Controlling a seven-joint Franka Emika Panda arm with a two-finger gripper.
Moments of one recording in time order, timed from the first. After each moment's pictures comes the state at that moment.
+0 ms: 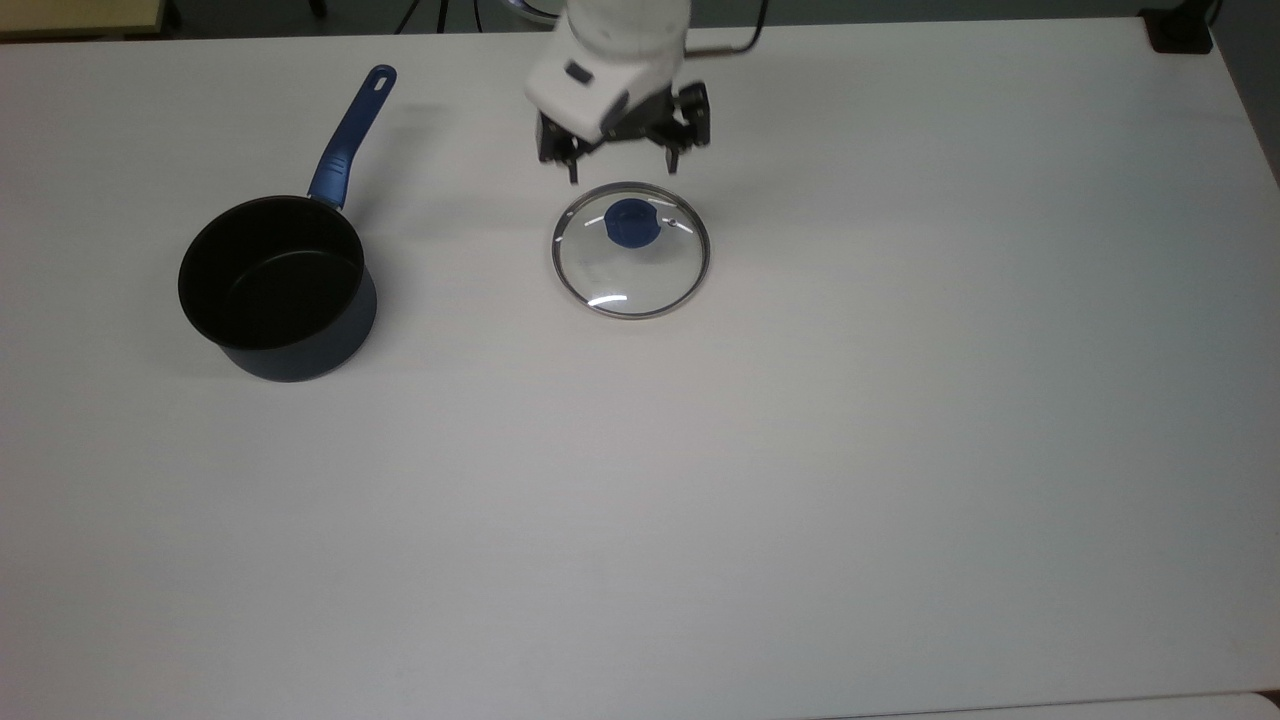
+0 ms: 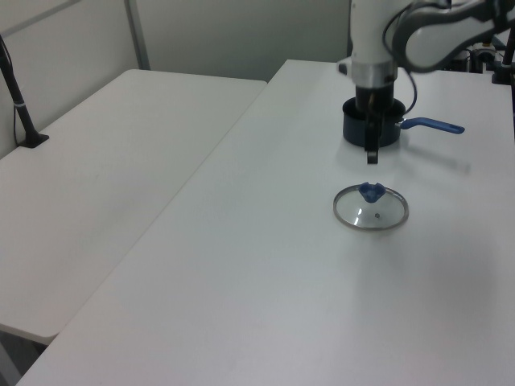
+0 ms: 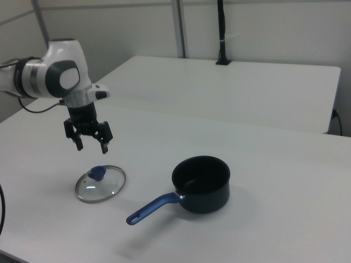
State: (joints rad) arm 0.27 0.07 -0.07 -1.96 -0.02 1.96 0.02
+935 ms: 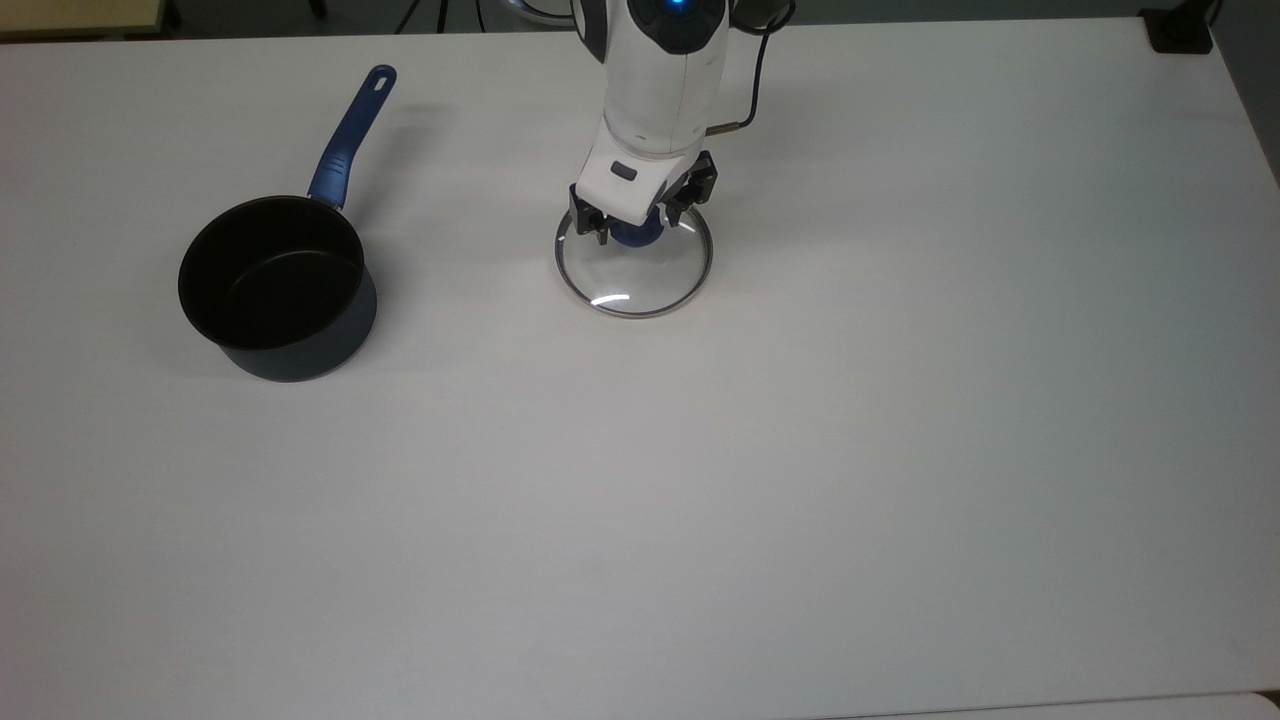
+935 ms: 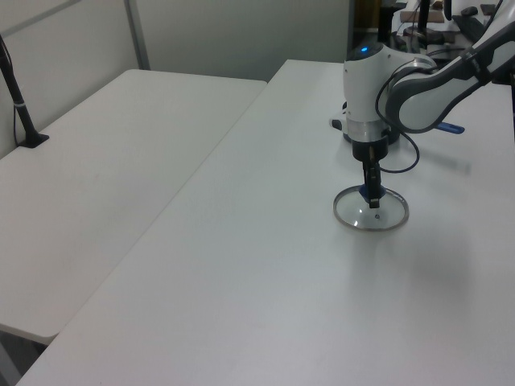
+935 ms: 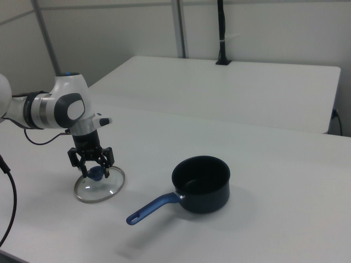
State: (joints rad) arm 0.30 0.19 -0.07 -2.07 -0.05 2.14 -0.09
